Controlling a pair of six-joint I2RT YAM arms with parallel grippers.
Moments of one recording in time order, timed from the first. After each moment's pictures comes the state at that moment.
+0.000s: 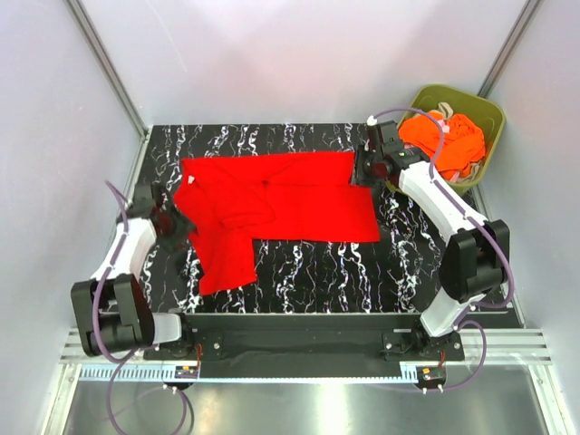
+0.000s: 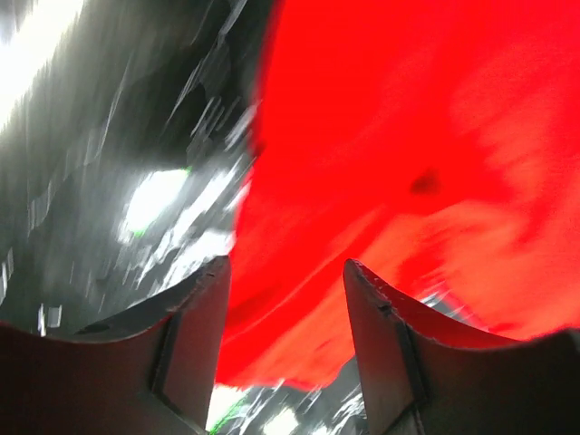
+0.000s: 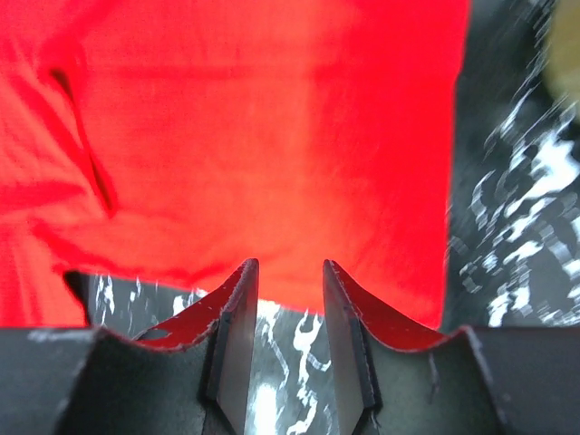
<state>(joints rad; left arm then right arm) 0.17 1.31 0.88 -0.67 0.09 -0.69 0.33 1.69 1.49 -0.65 -0.01 0.39</state>
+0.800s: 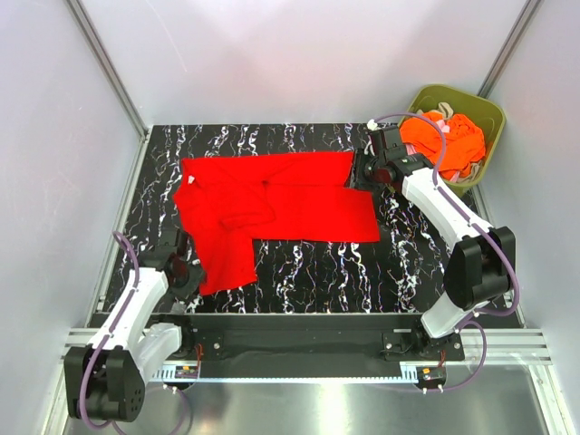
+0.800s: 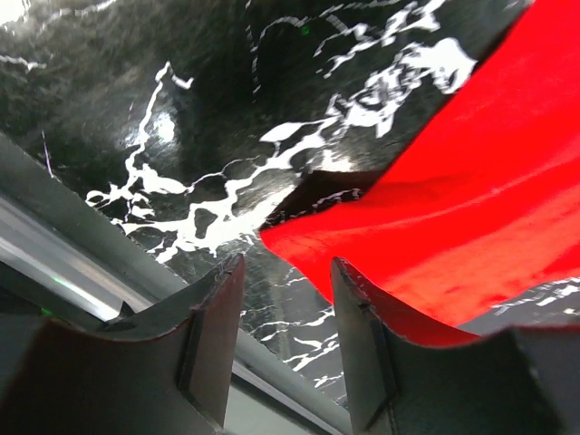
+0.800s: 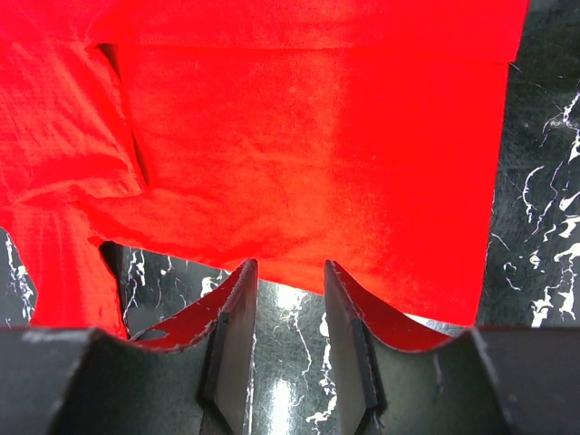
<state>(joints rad) -0.05 0.91 0.52 -0.95 -0.10 -1.13 0.33 1.63 1.40 -0.59 -0.12 0.41</state>
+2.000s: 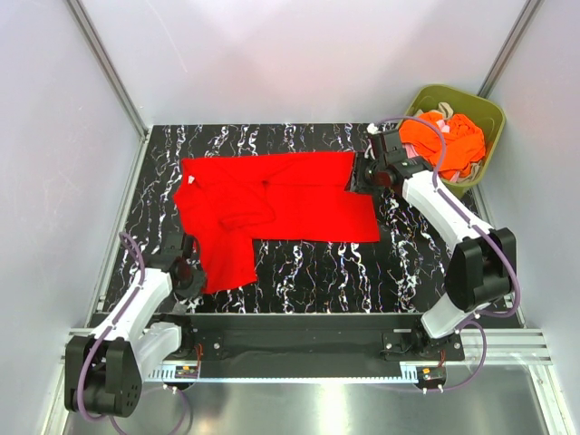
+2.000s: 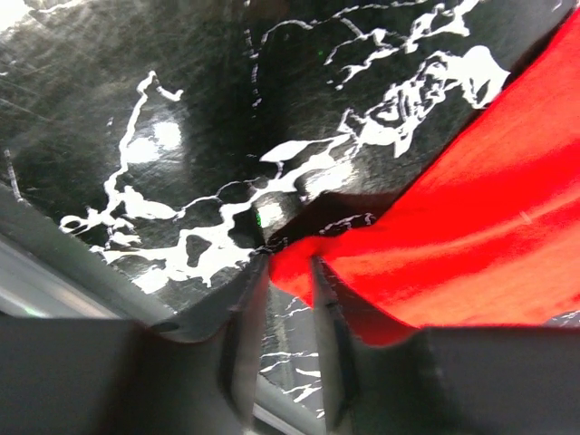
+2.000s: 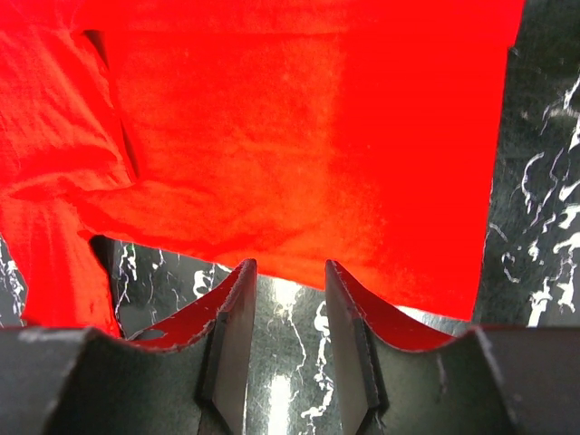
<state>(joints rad) -0.10 0.95 0.45 -0.85 -0.13 -1.18 0.33 1.62 1.38 -0.59 -0.12 0.41</state>
